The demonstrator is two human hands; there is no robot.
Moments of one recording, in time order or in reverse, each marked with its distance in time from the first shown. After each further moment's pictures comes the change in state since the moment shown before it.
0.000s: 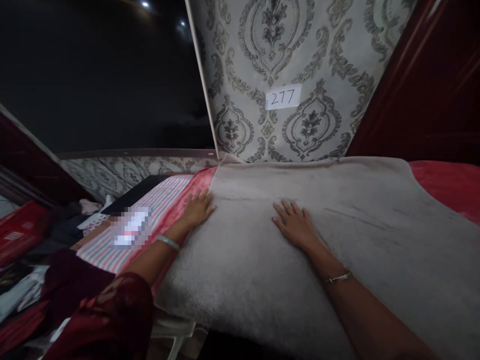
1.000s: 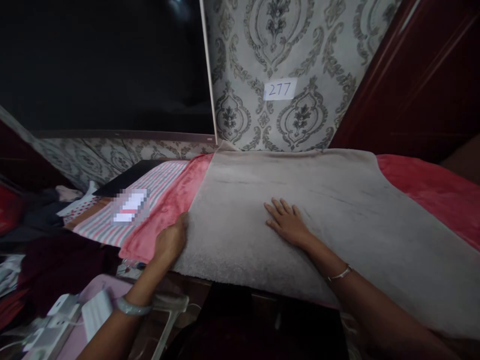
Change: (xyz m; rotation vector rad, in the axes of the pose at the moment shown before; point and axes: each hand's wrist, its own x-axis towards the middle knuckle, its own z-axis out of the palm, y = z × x) left_hand -0.166 0.019 -0.006 -0.110 -0.084 -0.449; right_hand -0.071 -0.009 -0.006 -0.015 -0.137 -0.145
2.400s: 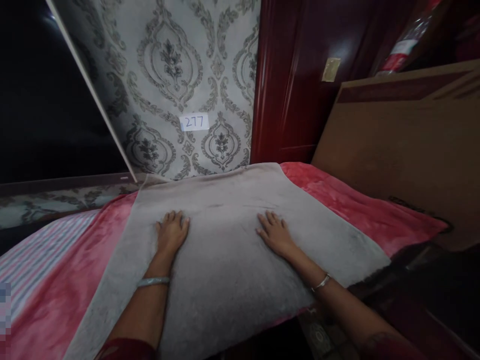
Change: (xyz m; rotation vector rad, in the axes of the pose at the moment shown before) left_hand 0.126 0.208 0.009 -0.119 0.269 0.488; right_hand -0.054 0.096 -0.026 0.051 0.116 0.534
